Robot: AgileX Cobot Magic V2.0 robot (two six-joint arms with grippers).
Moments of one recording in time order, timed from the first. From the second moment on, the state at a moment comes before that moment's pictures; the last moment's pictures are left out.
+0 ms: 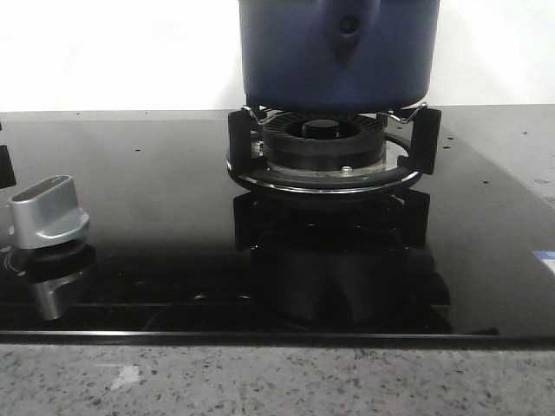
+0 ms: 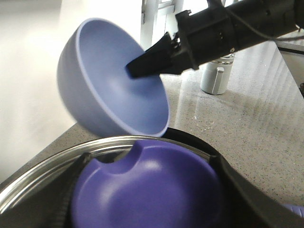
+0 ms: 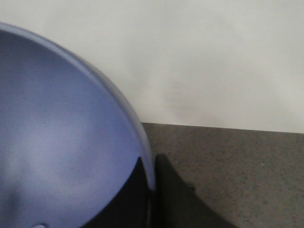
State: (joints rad) left arm -0.12 1.69 -1.49 -1.51 1.17 1.59; right arm 0.17 1.56 -1.57 -0.13 0.53 0.22
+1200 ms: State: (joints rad) left arm -0.12 1.69 -1.49 -1.51 1.19 1.59; right arm -0.20 1.58 -1.31 -0.09 1.04 0.27
